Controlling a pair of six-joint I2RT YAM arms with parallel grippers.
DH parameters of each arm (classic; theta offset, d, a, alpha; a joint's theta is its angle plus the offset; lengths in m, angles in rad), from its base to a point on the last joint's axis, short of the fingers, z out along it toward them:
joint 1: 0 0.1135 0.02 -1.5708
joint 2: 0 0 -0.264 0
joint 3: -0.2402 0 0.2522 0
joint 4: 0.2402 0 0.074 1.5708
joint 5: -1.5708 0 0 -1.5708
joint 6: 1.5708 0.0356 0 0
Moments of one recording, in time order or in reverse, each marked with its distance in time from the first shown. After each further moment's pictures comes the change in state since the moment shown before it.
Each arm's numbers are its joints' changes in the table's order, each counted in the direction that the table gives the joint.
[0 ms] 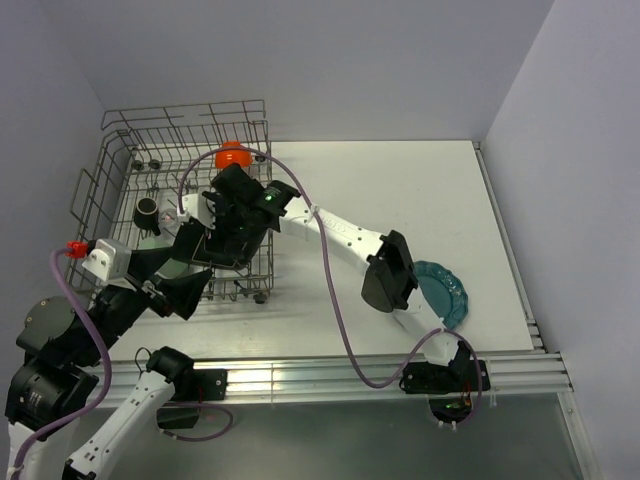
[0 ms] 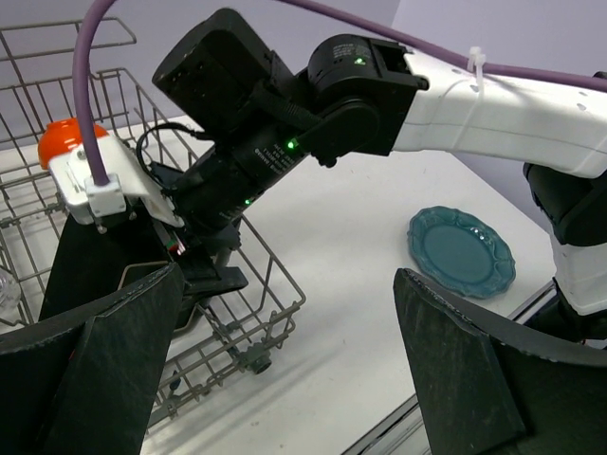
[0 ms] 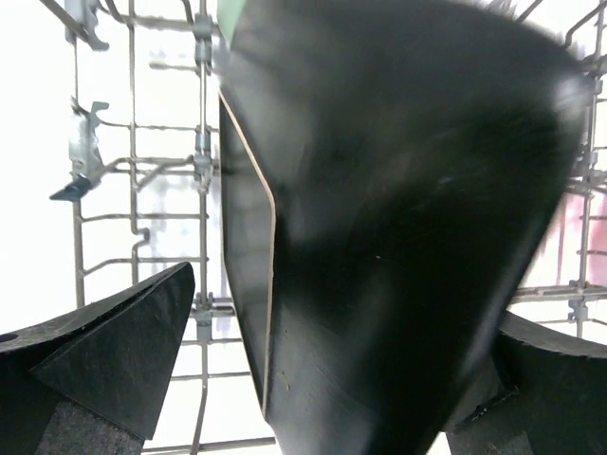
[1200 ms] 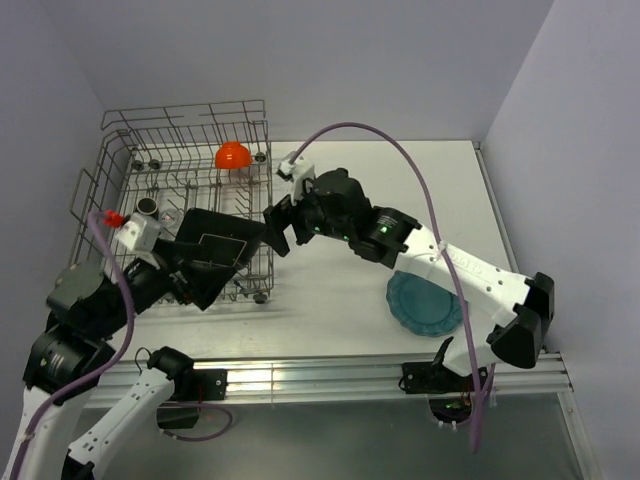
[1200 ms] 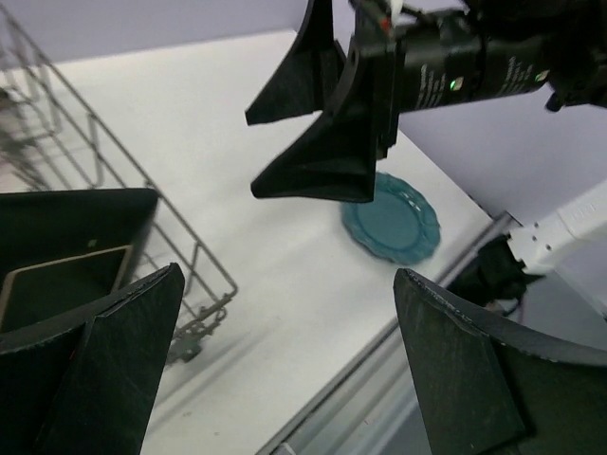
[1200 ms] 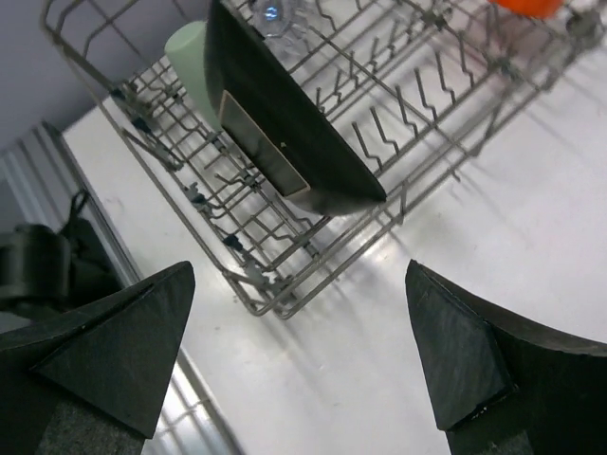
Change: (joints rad) left arm 0.000 0.116 0.007 -0.032 -0.142 -0.110; right arm -0.052 -0.867 0.918 -0.467 -0.243 0.726
